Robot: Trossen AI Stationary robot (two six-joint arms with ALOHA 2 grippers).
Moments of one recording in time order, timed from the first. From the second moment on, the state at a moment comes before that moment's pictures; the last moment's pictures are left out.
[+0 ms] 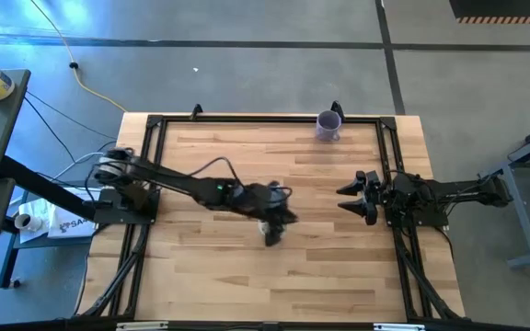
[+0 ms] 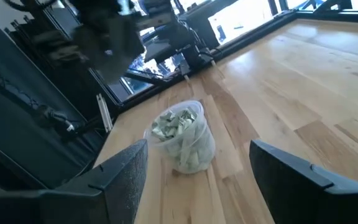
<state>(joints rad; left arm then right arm) -0.18 1.74 1.30 -0.02 -0.05 -0.27 0.04 0.14 0.01 0.02 0.01 0.52</state>
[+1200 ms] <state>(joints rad) -0.16 0.01 0.08 -0.19 -0.29 -0.10 0.04 0.14 0.01 0.02 0.01 0.52</state>
